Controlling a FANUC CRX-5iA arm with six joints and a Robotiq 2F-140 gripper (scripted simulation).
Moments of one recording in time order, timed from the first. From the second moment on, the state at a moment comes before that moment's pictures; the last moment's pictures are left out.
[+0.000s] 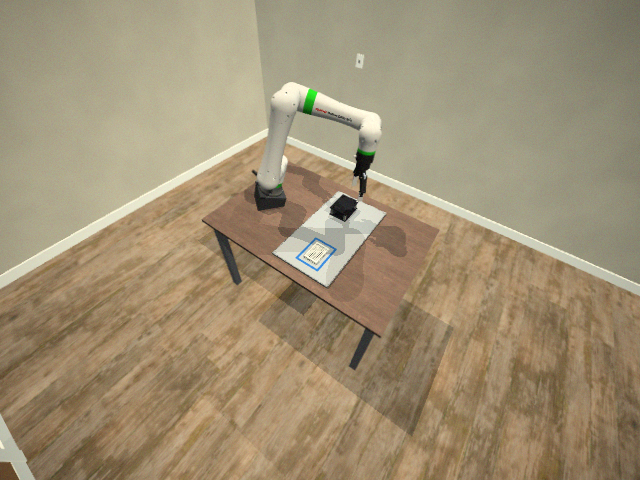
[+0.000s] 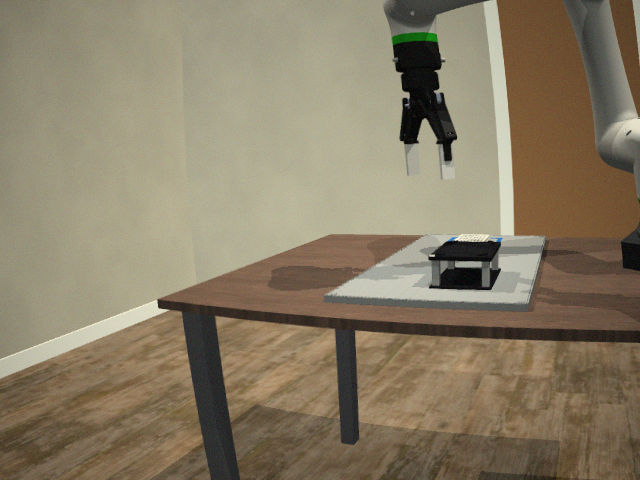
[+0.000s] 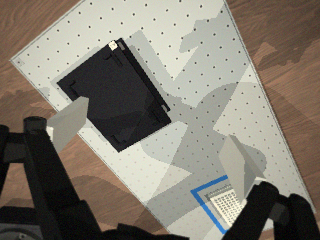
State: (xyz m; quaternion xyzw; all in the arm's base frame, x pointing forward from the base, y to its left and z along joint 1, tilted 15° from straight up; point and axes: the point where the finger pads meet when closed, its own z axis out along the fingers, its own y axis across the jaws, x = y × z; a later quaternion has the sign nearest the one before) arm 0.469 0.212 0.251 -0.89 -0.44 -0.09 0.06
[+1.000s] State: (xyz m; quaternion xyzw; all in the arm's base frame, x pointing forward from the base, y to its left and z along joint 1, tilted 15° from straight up) arm 0.522 0.112 0.187 -0.99 -0.07 -0.05 0.09
